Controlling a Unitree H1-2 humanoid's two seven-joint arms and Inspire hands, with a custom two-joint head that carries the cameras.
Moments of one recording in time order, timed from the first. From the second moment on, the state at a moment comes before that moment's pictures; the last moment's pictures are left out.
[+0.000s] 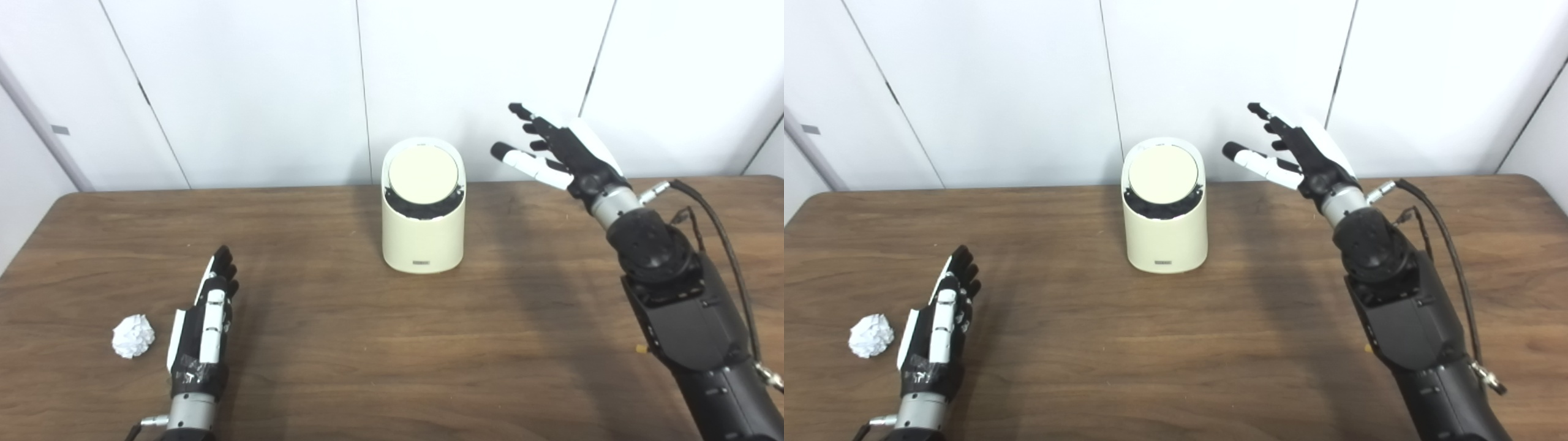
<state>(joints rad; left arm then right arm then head) 0.05 0.10 0.14 -0.04 -0.15 -0.15 -0.05 -0.60 -0.34 0.15 -0.03 -0.35 0.39 0.20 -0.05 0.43</state>
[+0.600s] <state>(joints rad) 0.04 0.10 0.14 -0.03 -0.14 -0.17 -0.05 -0.74 -0.37 0.23 0.04 -0.45 0.43 0.30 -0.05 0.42</state>
